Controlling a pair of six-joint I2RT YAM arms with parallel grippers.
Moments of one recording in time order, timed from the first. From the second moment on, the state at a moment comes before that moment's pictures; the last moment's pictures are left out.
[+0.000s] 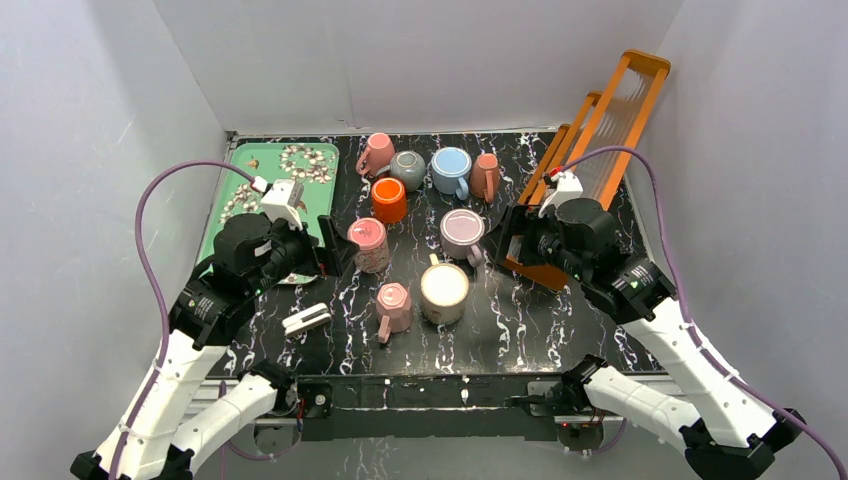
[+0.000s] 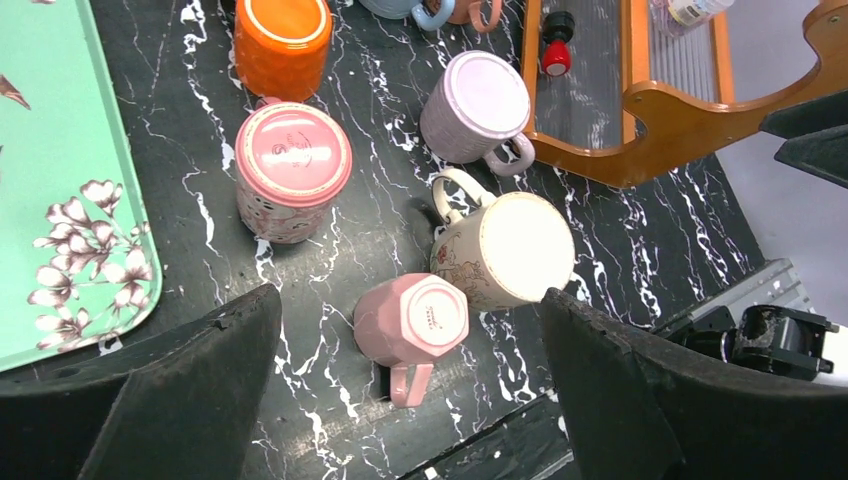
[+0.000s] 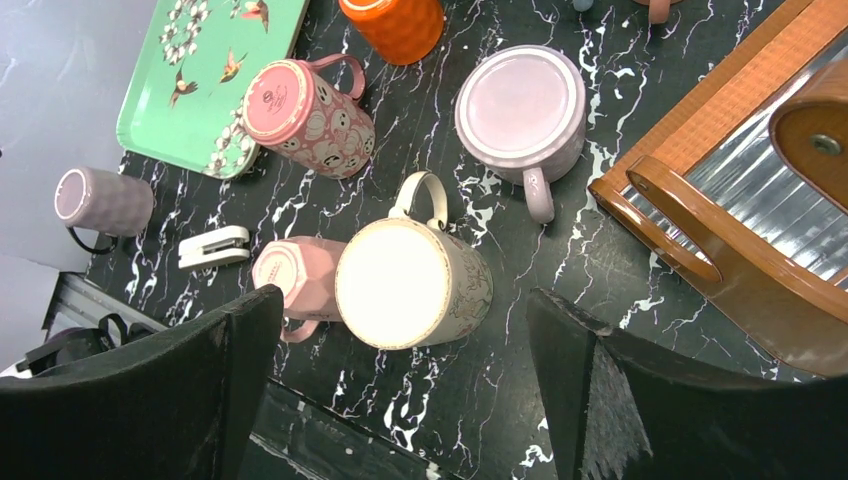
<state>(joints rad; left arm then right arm) -0.49 0.74 1.08 -0.74 0.06 -0.37 0.67 0.85 1.09 -0.69 0.06 0.52</state>
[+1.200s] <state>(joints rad) -0.50 0.95 1.01 -0.82 0.13 -0.30 0.67 0.83 1.05 -0.67 -0.08 0.43</state>
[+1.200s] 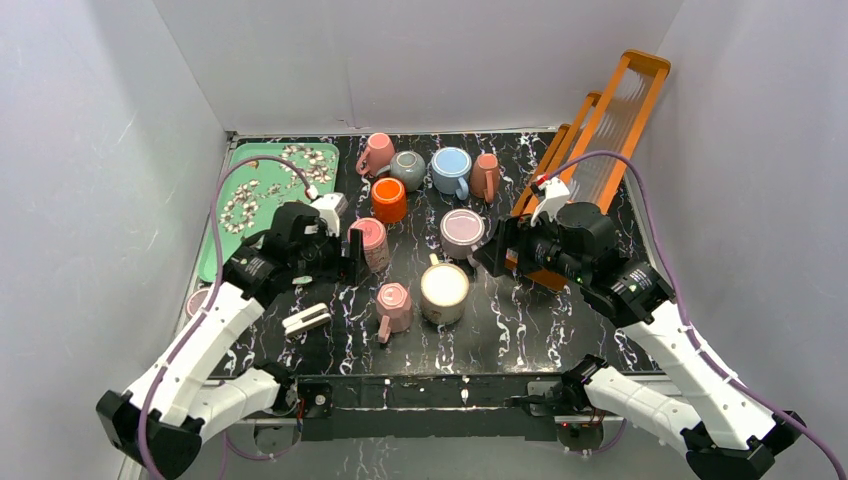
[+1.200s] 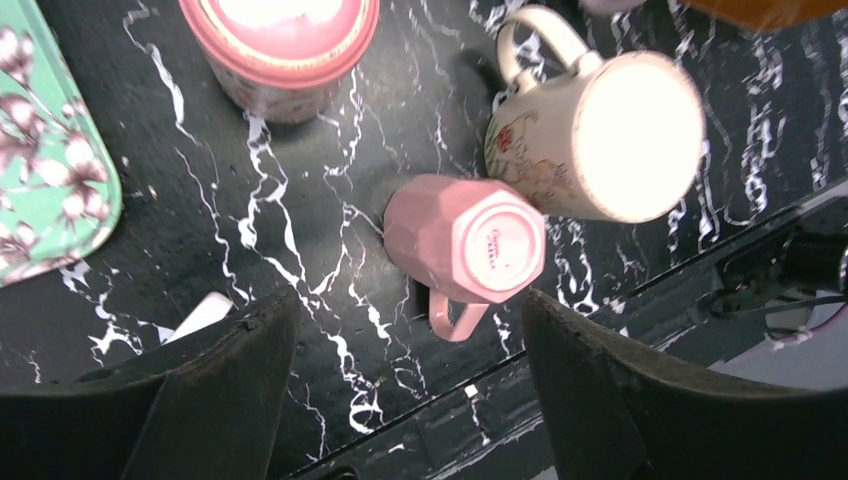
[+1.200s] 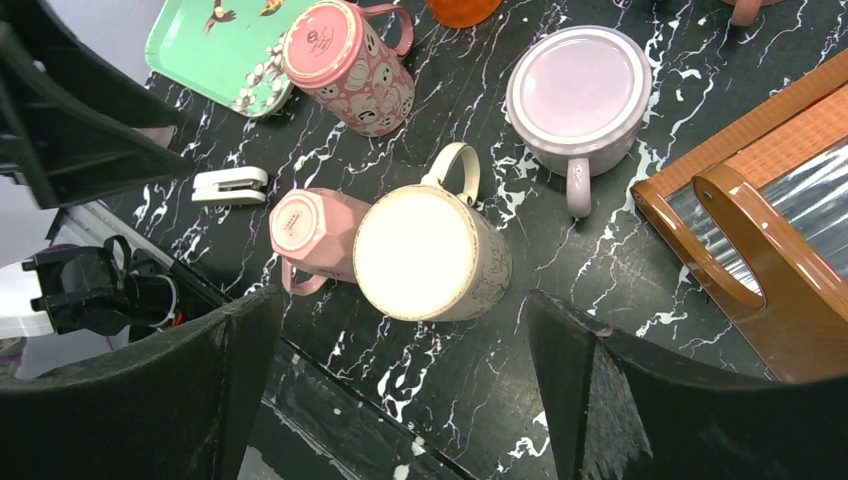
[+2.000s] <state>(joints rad) -0.59 0.95 0.87 -0.81 0.05 -0.45 0.67 0.85 1.02 -0.66 -0.18 0.45</state>
